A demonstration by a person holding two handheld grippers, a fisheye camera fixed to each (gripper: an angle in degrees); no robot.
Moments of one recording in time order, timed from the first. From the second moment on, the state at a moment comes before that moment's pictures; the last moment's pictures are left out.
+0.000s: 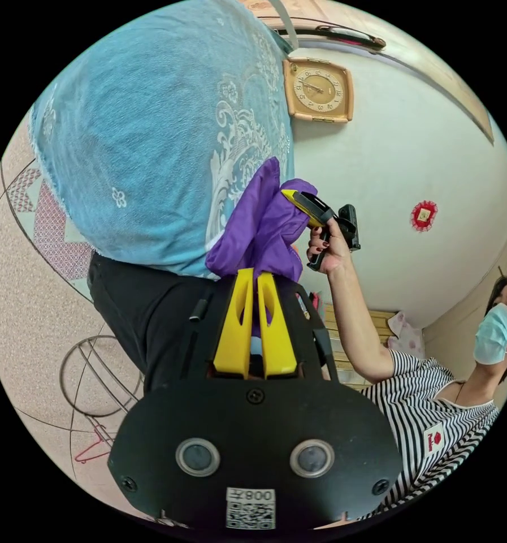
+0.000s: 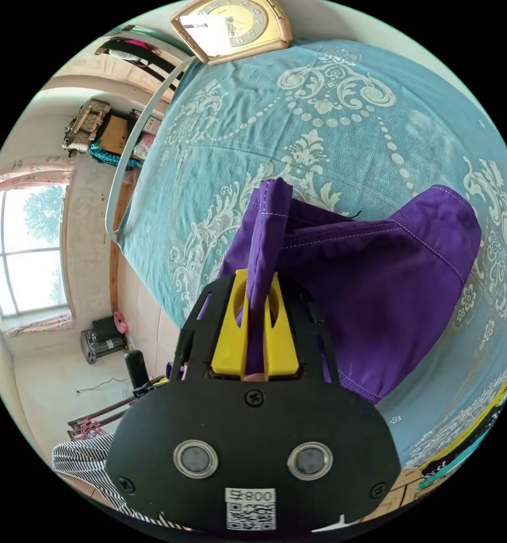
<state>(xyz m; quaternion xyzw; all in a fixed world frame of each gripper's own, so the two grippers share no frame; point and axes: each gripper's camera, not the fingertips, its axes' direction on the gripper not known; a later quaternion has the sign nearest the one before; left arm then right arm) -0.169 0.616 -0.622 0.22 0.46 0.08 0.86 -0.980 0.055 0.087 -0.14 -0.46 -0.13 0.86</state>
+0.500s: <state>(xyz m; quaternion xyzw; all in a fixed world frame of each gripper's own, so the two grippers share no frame) -0.226 0.631 -0.698 0.21 0.49 0.05 0.85 -1.064 0.049 0.080 -0.09 -0.46 -0.18 0.86</state>
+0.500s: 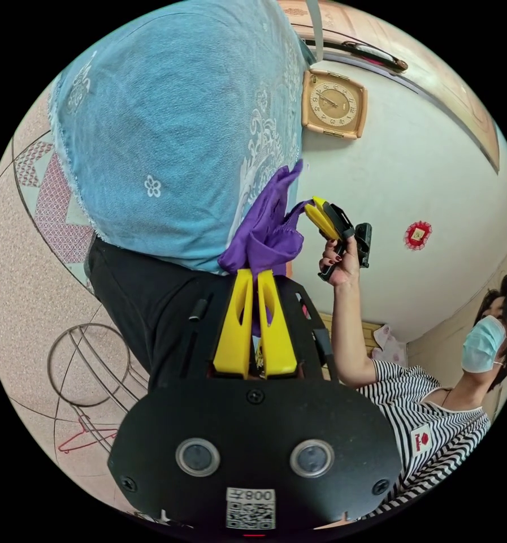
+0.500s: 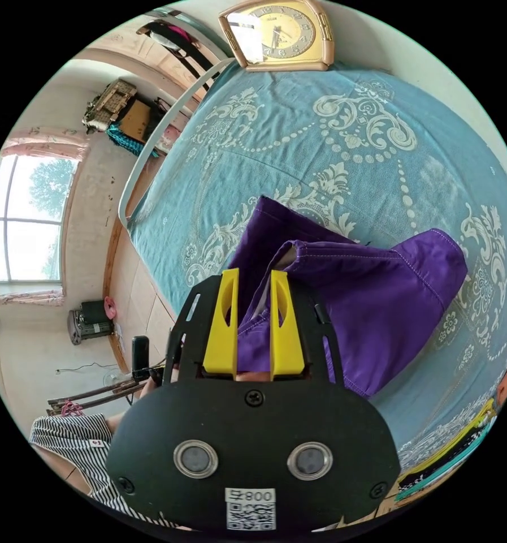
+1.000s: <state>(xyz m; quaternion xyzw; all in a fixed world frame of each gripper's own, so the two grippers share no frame) -0.238 0.680 -0.724 0.21 0.45 0.07 0.87 -1.121 0.064 0.107 -0.09 -0.44 -0.23 0.86</state>
